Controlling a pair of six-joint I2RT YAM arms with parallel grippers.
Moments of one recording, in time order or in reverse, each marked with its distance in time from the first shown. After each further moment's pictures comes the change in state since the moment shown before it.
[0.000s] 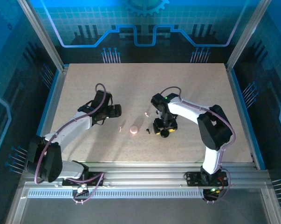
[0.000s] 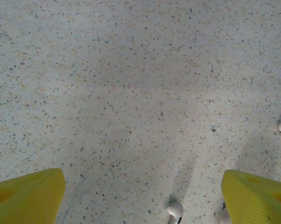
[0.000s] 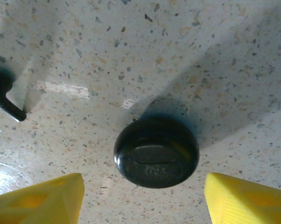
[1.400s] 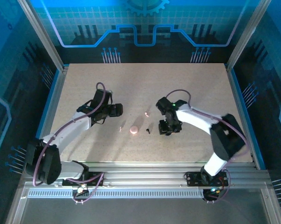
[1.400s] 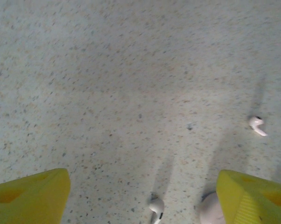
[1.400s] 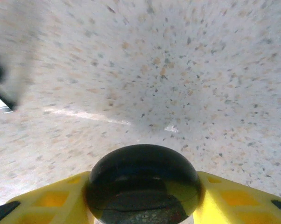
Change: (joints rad) left arm -0.015 -0.040 0.013 0.019 0.069 0.031; right arm 0.006 -0.252 -0.220 0.163 0.064 0.089
